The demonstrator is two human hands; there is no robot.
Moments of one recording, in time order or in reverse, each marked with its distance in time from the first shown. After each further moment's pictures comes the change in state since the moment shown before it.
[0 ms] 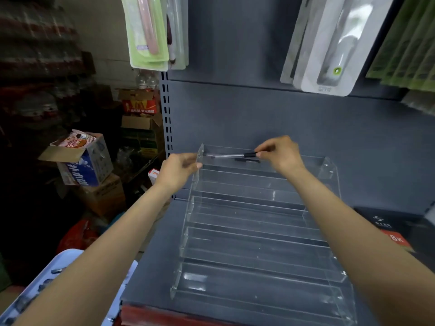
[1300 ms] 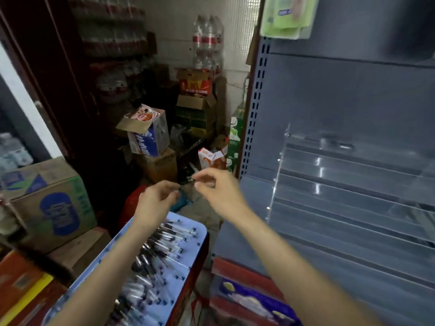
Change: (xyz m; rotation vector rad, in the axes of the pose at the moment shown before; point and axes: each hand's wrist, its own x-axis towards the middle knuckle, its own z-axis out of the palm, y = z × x) left_hand -0.149 -0.154 -0.122 0.127 0.260 -0.251; right_hand -0.156 -0.162 0.203 0.364 -0.468 -0.206
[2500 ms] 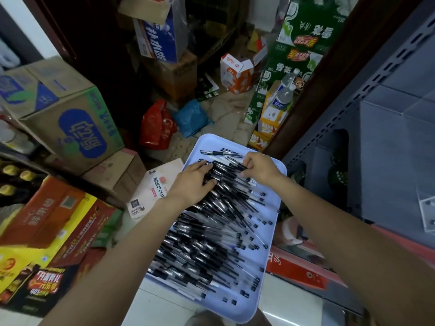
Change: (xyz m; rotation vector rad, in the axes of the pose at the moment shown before) left_hand 0.035 -0.255 -0.008 0.392 -0.578 0.002; right_hand 0.082 0.140 0.220 -0.419 -0.412 0.524
